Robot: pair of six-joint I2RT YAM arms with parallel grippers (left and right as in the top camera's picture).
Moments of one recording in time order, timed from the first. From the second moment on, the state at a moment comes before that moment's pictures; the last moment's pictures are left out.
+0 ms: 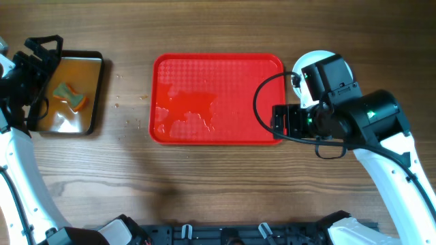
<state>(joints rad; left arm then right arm) 0.58 1.38 1.31 -0.55 0.65 -0.52 0.39 1.30 1.45 -1.36 -0.06 0.32</state>
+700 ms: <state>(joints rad) 0.58 1.38 1.31 -0.55 0.66 -0.52 -0.01 0.22 0.28 -0.24 -0.21 0.19</state>
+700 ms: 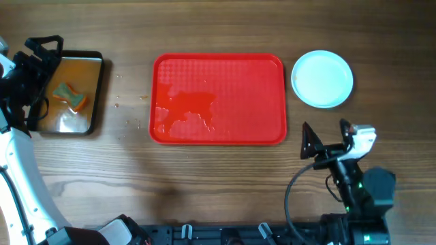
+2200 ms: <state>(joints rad) 0.58 1.38 1.31 -0.56 0.63 -0.52 -0.02 0.02 0.01 0.01 -0.21 -0.03</state>
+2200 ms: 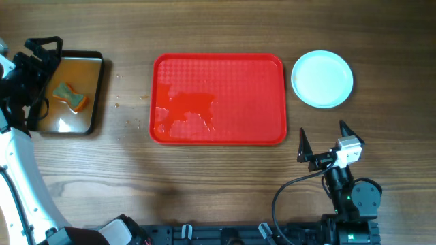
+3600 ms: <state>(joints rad) 0.09 0.17 0.01 -0.01 0.25 -0.10 -0.02 0.01 0.01 0.01 -0.20 -0.03</state>
